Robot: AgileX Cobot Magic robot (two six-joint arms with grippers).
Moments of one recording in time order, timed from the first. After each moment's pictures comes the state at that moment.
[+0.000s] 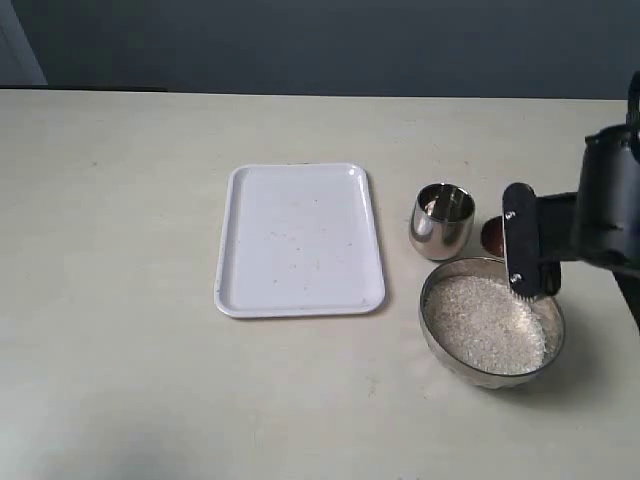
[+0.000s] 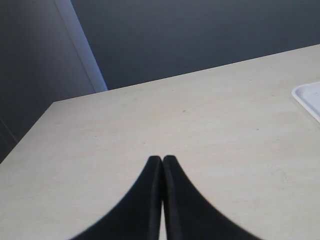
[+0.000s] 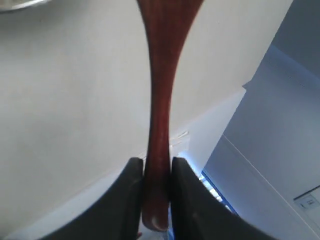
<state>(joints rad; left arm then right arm) -0.12 0.00 0.00 0.18 0.25 0.04 0.88 1.38 -0.74 -0.91 1.22 -0.23</state>
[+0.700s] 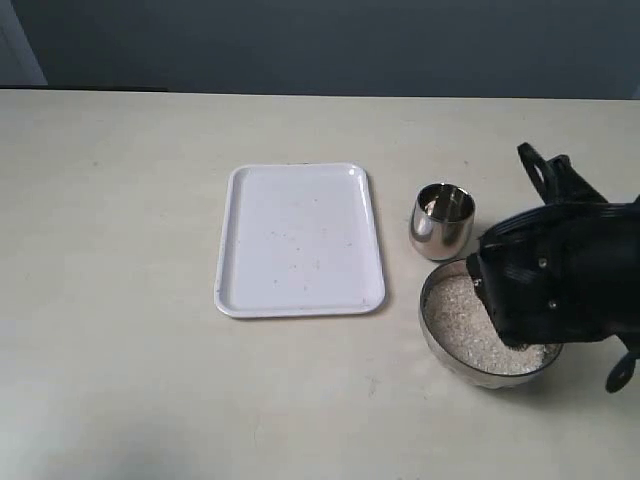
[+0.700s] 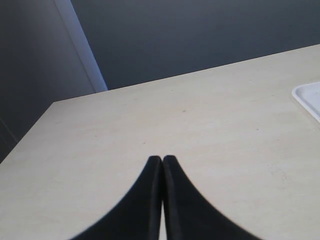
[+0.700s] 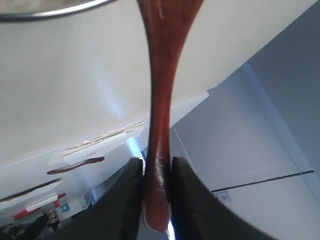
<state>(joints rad) -0.12 0.00 0.00 0.18 0.25 0.04 0.94 1.63 -0.67 -1.12 1.22 -0.23</state>
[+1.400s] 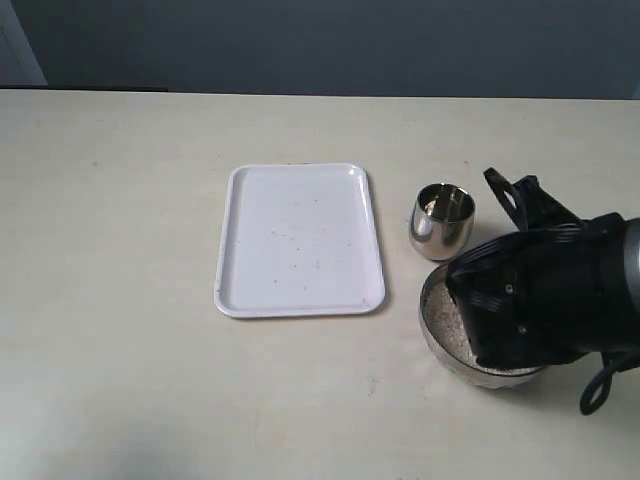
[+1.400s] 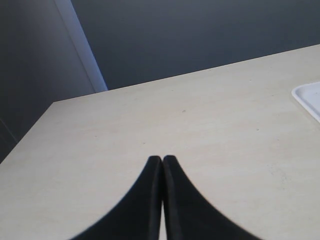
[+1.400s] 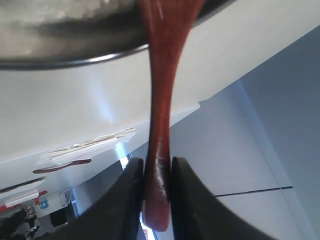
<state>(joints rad) -0.12 0.00 0.00 0.18 0.25 0.04 1.00 1.68 -0.67 -1.11 1.22 -0.25</state>
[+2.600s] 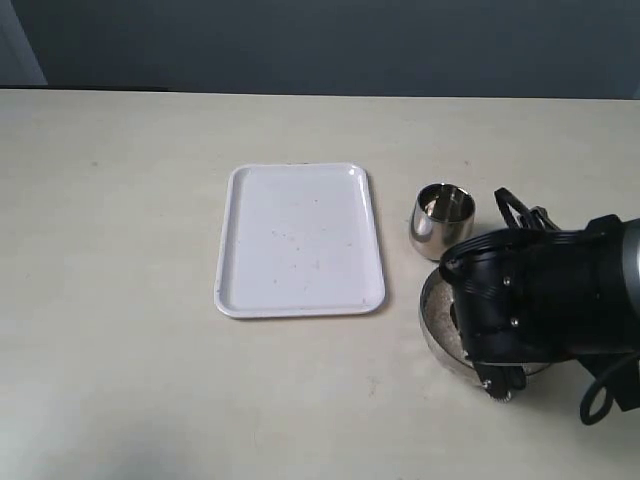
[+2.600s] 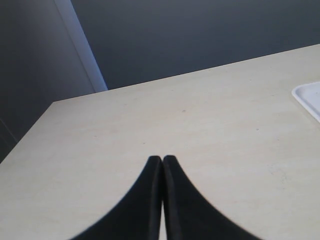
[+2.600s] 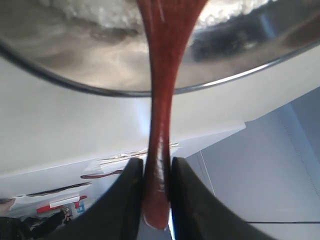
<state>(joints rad) -0.12 0.00 0.00 0.18 0.25 0.04 1.02 1.68 -0.68 -0.92 1.22 -0.32</state>
